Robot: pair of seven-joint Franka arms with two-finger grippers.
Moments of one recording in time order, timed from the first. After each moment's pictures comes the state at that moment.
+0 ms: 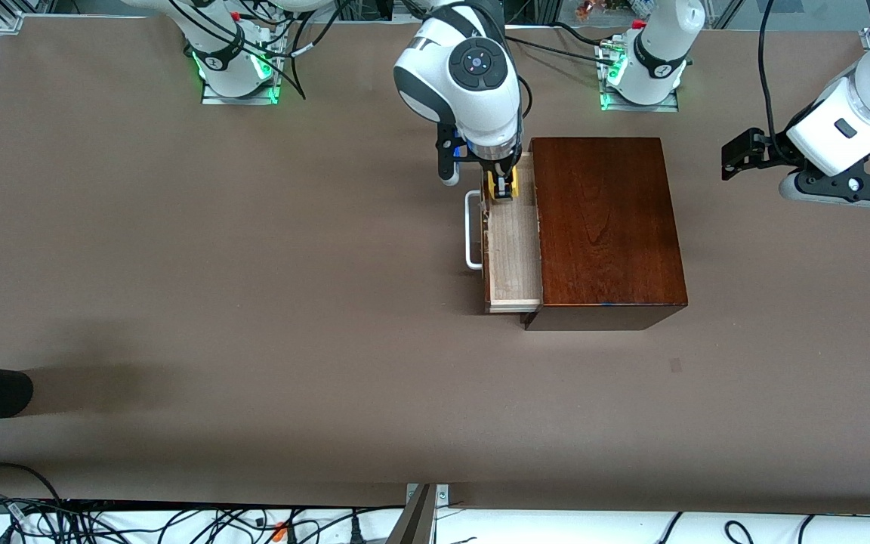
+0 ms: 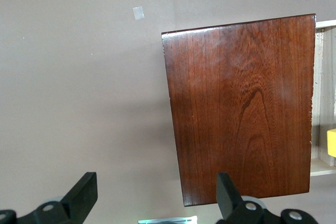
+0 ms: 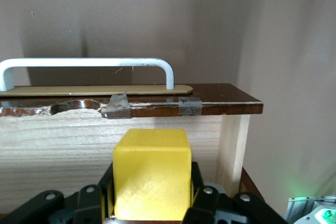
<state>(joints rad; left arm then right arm) -0.07 0.01 -0.05 -1.60 0.00 1.49 -0.02 0.76 0.74 0.29 -1.15 0.00 2.01 2.52</state>
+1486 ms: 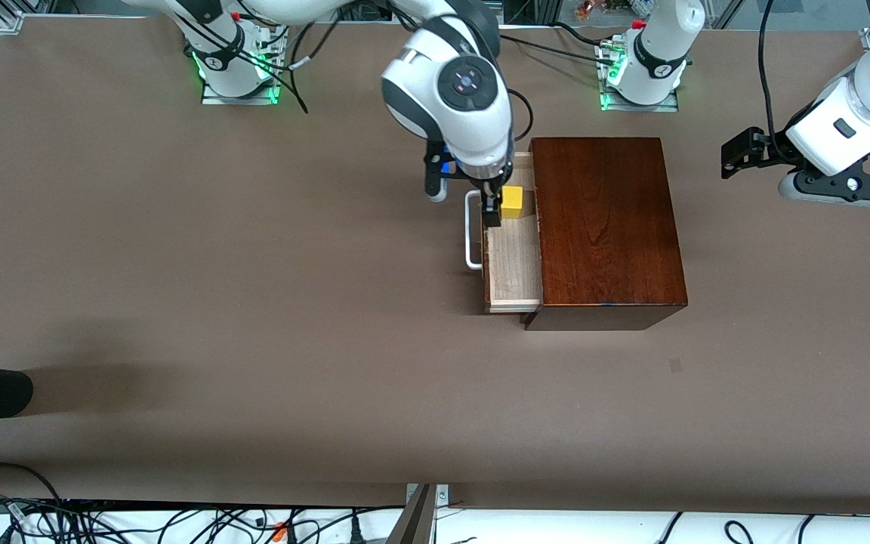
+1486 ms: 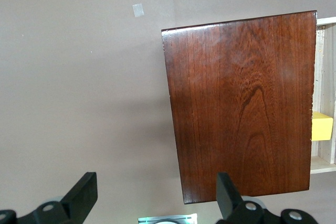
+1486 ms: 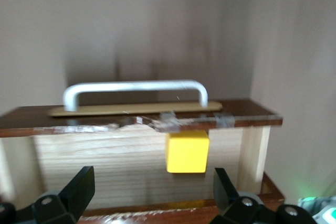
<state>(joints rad) -0.07 0.01 -0.05 -1.60 0.00 1.48 -0.02 0.70 0.75 0.26 -0.97 0.00 1.80 2.41</state>
